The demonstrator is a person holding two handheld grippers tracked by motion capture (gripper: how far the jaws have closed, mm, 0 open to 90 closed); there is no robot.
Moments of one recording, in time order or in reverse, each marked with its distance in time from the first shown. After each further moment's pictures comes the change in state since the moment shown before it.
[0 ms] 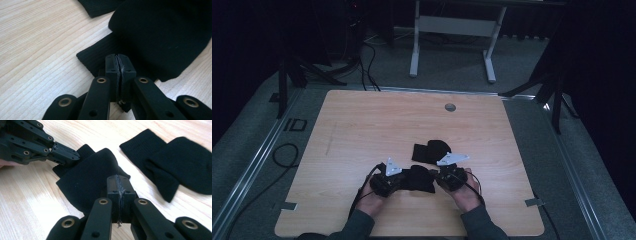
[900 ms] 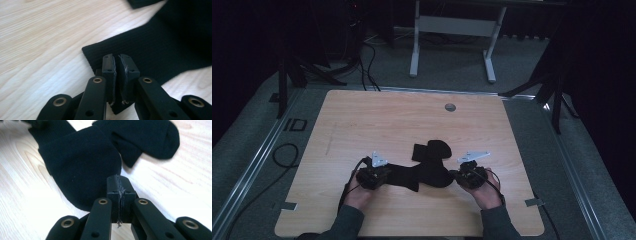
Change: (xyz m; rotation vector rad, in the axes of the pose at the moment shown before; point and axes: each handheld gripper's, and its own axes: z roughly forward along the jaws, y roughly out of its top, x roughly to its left) left arm 0.041 -0.006 -0.015 0.044 0.096 -0.081; right arm -0.040 -0.019 -0.031 0.104 -0.016 0.071
